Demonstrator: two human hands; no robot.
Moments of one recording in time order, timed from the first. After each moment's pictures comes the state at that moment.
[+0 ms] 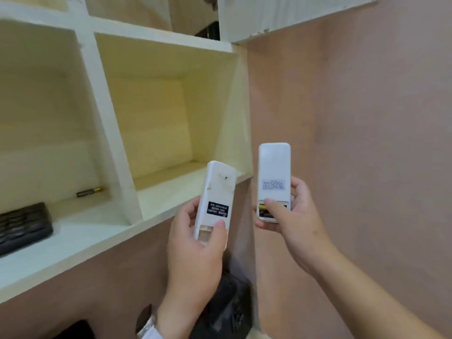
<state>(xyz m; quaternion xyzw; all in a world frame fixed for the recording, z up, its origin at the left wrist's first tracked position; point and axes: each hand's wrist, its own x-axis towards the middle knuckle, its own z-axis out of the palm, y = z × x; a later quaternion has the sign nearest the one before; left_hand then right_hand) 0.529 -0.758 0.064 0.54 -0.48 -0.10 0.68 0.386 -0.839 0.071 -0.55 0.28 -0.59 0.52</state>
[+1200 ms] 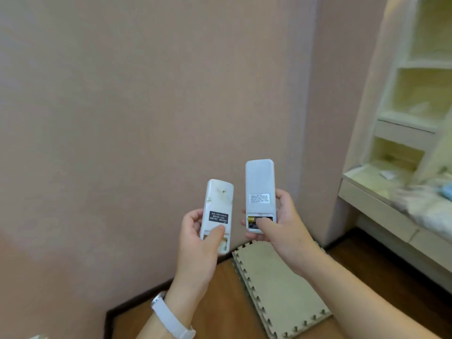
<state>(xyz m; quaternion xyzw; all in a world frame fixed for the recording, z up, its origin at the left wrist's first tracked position) 0.046 -0.415 -0.061 0.27 -0.64 -0.63 0.34 -0.065 -0.296 -0.055 -0.25 0.59 -0.72 0.27</state>
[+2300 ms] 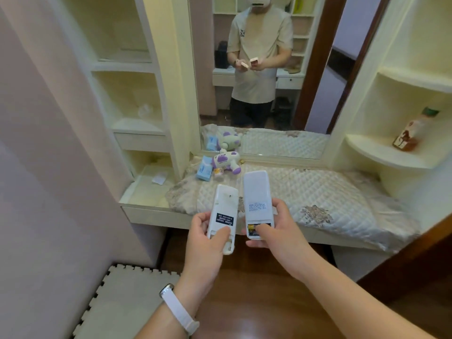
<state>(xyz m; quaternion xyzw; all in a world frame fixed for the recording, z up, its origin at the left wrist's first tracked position) -0.336 -0.085 -0.130 -0.03 -0.67 -0.74 -0.11 -0.282 0.062 -0.095 0.17 0.69 -0.70 -0.04</state>
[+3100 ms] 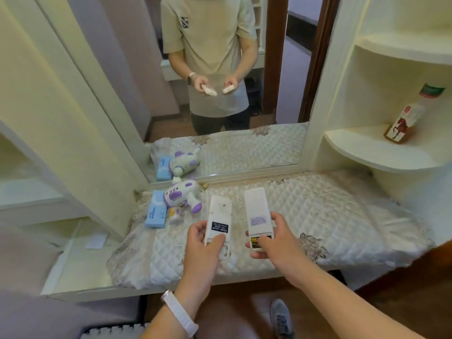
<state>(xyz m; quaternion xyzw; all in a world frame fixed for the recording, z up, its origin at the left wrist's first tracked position) -0.529 0.129 -0.191 -0.03 -0.72 -0.67 -0.19 -0.443 0.276 -0.188 0.30 0.63 -0.72 -0.07</state>
